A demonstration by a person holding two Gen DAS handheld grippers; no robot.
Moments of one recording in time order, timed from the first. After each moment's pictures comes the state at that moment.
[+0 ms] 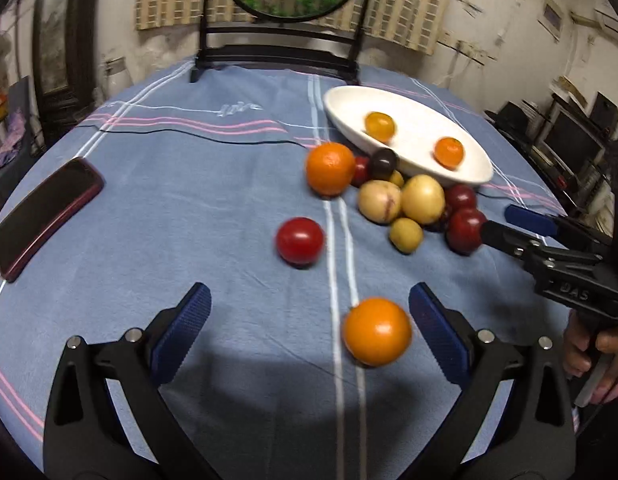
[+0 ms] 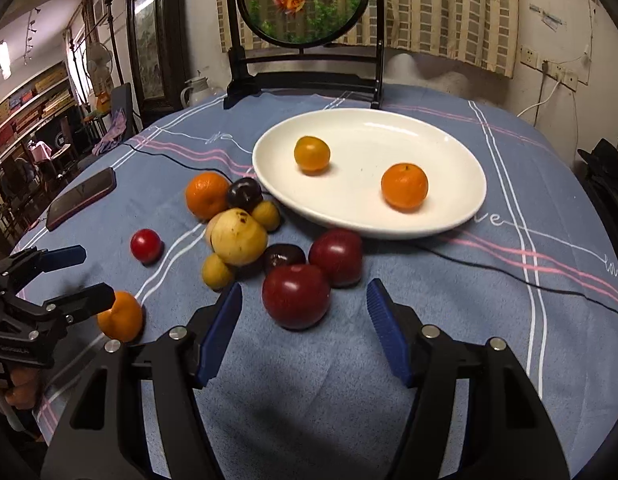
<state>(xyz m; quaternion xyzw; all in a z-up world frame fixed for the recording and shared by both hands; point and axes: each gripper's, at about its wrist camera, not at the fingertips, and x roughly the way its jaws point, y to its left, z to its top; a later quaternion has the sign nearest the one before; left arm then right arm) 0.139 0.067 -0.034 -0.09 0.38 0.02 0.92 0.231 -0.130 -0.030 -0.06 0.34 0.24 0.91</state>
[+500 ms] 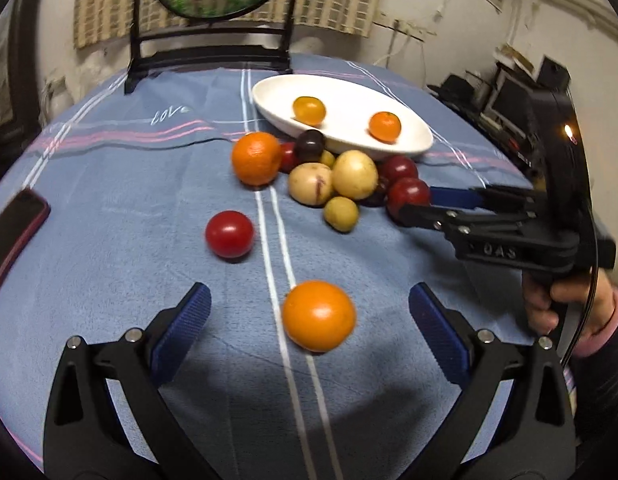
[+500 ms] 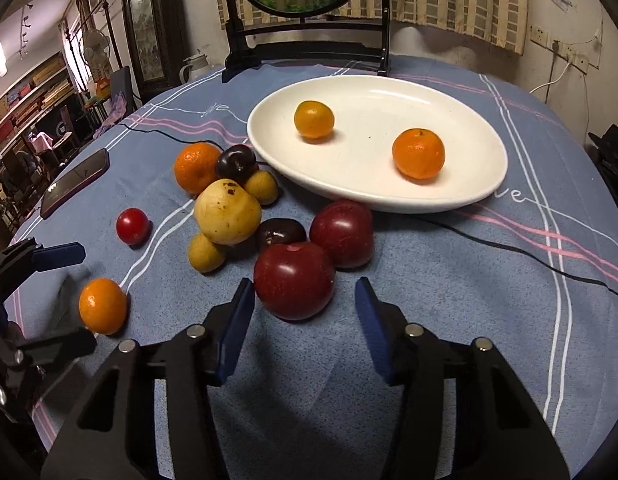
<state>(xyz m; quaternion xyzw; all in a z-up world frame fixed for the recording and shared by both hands) 0.140 0.043 -0.041 -0.05 0.39 -0.07 0.92 0.248 -0.122 -0.049 -0.06 0.38 0.25 0.89</state>
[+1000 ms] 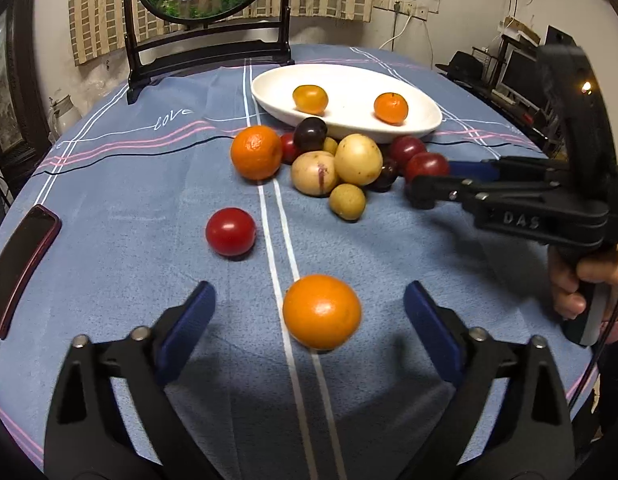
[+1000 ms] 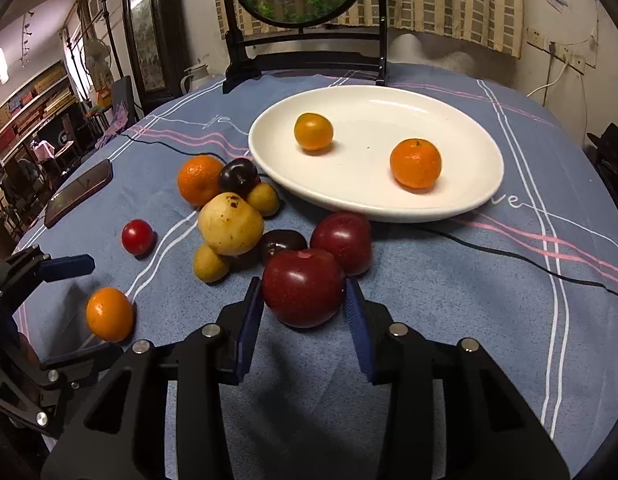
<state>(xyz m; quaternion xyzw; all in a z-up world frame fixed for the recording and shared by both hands) 0.145 0.033 -0.045 -0.01 0.41 -0.04 0.91 0.245 -0.129 -0.044 -0.05 0.37 0.25 0.89</state>
